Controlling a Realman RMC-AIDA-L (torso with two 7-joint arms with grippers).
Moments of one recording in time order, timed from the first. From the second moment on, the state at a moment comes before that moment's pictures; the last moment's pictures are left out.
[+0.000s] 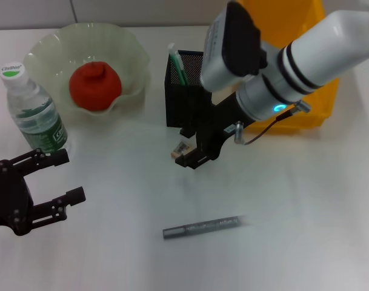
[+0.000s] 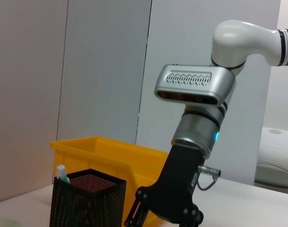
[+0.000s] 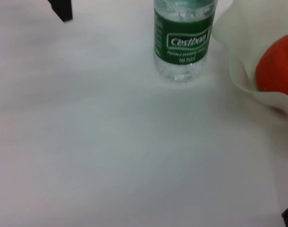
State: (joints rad) left arm -0.28 -1.99 0.46 0.49 2.00 1.88 -0.94; right arm 0.95 2.09 -1.50 -0.67 -2.17 -1.15 1.87
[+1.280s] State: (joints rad) left arm -0.29 -1.99 0.45 0.48 2.00 1.88 -0.94; right arm 0.97 2.09 -1.66 -0.60 -2.07 -0.99 1.94
